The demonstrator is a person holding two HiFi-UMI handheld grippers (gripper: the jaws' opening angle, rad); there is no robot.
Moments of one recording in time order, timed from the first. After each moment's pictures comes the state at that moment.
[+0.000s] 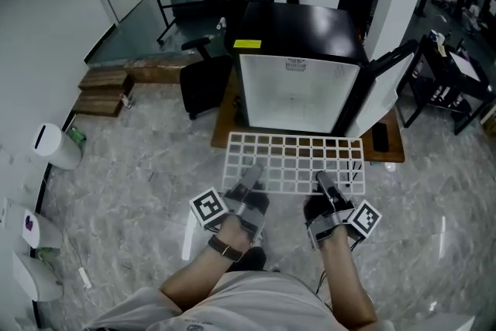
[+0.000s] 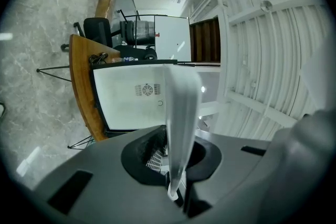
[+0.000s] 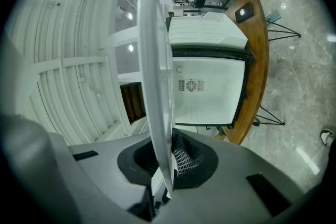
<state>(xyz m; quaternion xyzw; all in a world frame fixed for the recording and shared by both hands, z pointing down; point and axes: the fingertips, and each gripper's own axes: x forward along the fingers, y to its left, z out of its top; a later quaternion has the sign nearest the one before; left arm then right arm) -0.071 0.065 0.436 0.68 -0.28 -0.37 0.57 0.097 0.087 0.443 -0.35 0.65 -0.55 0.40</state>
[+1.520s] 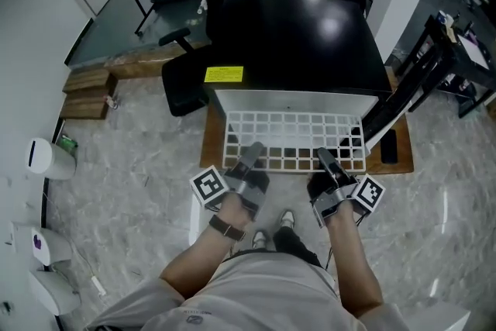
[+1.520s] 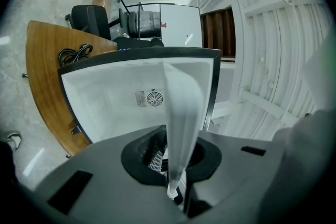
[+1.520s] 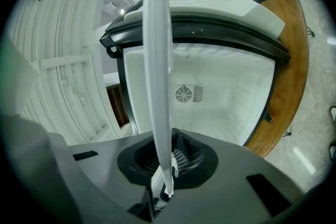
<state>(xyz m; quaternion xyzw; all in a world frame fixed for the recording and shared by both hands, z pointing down) -0.054 -0.213 0.462 0.67 -0.29 -0.32 0.60 0.112 -0.184 0.470 -0.36 0.62 -0.58 0.37</state>
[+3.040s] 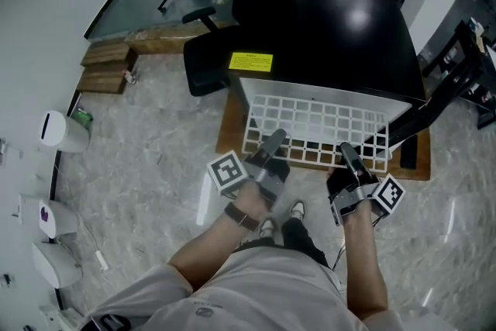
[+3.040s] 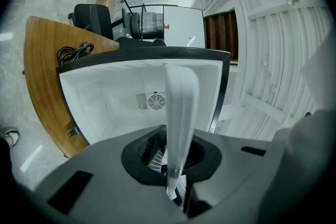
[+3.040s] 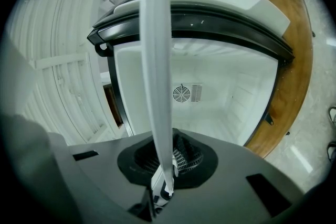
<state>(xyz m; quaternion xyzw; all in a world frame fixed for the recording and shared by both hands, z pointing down) -0.049 -0.215 0.467 0.66 -0.28 -0.34 0.61 0.116 -0.184 0.478 -0.37 0.63 -0.59 0.36</state>
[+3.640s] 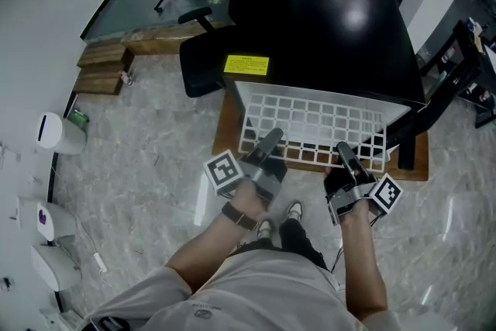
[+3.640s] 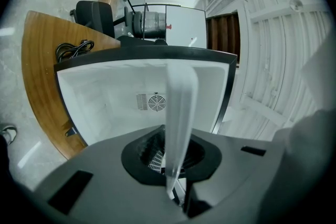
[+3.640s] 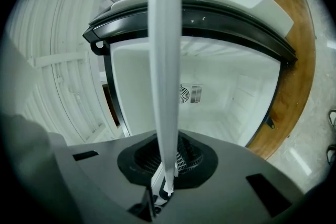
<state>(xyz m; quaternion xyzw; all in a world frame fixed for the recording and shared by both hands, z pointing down) -0.052 -0.217 0.471 0.65 -0.28 -0.35 0.62 0.113 -0.186 0.481 -0.37 0.63 -0.58 0.36</state>
